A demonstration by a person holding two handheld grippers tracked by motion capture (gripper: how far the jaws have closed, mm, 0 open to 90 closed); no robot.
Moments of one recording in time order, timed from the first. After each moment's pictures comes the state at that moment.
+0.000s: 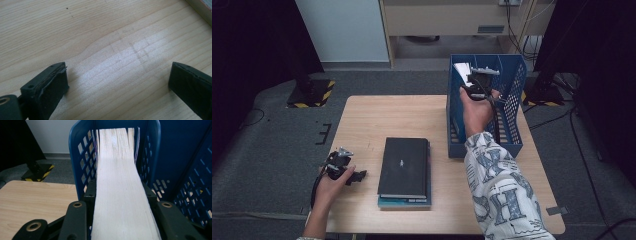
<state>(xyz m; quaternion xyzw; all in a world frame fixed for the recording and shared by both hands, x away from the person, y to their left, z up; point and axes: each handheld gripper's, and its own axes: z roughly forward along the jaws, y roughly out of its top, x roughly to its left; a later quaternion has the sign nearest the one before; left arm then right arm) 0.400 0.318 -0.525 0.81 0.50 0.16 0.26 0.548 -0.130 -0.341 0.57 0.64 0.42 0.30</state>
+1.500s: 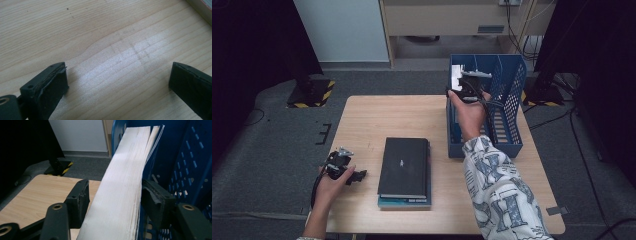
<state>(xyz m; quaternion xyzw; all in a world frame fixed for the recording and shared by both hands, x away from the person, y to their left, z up) 0.401 0.318 -0.525 0.81 0.50 0.16 0.26 0.541 -0.109 -0.346 0.54 0.66 0.45 0.25</state>
